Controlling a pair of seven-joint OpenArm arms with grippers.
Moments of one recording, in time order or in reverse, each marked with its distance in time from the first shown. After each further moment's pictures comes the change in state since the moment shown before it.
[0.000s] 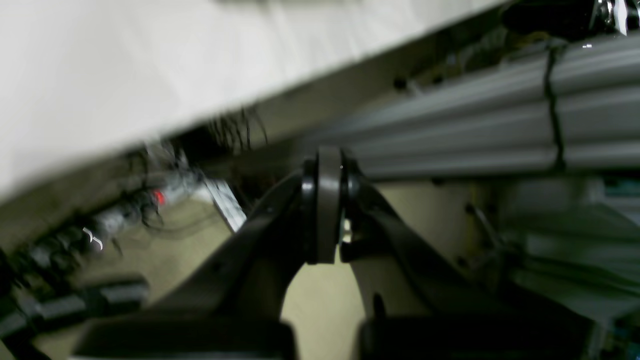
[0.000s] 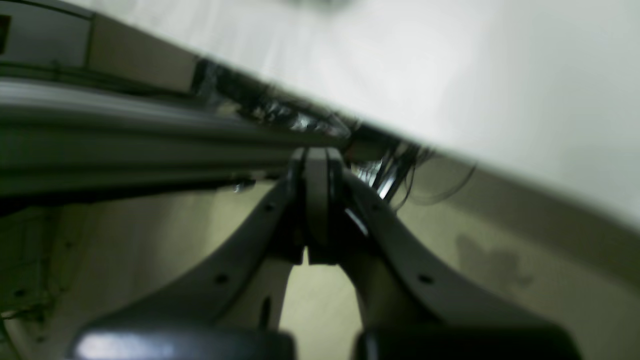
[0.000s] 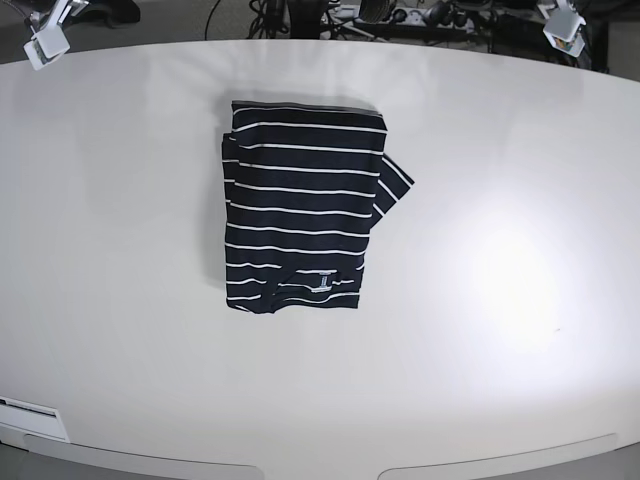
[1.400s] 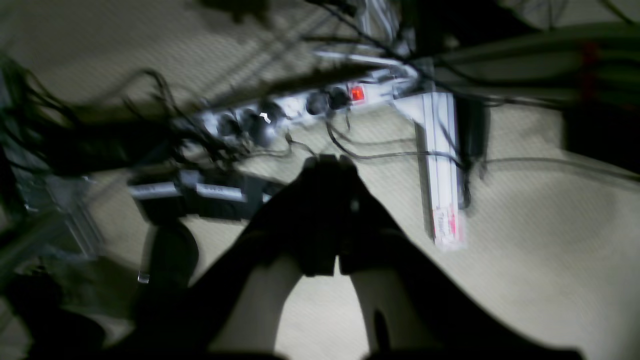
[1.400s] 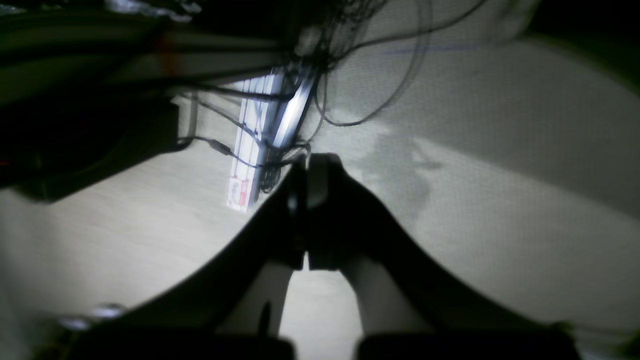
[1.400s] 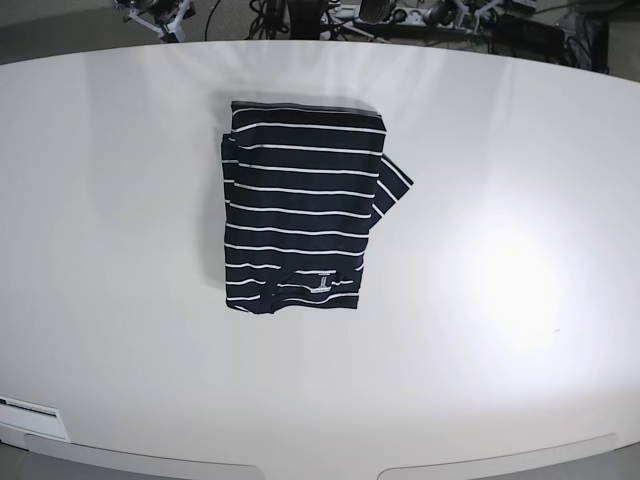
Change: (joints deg) left arm -52.6 7.8 54.4 -105.5 76.6 28.1 -78.7; right arm 42.4 -1.2 -59.8 -86.2 -73.5 -21.8 65.7
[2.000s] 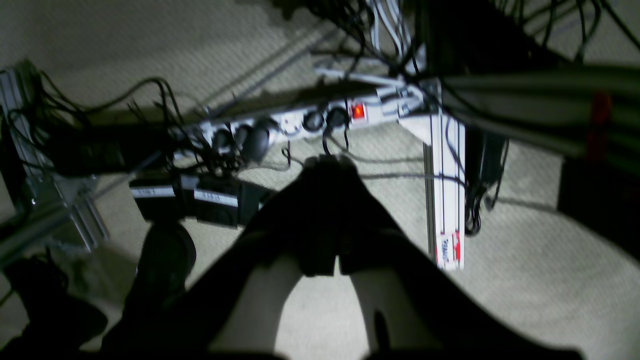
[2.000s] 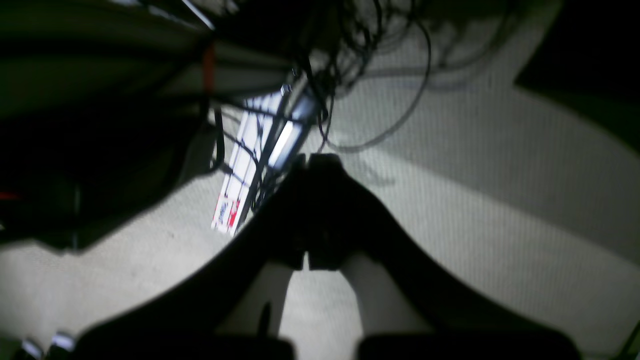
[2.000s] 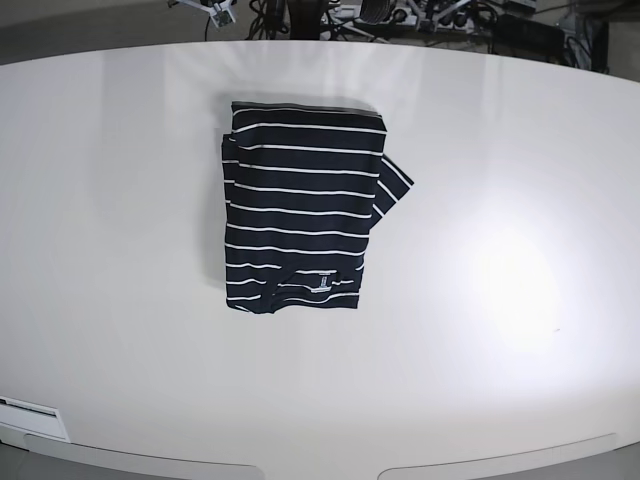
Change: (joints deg) left arm -6.4 10.0 2.4 -14.0 1.0 10.9 -3.7; right arm -0.7 -10.1 -7.1 -8.3 -4.8 -14.3 9.5
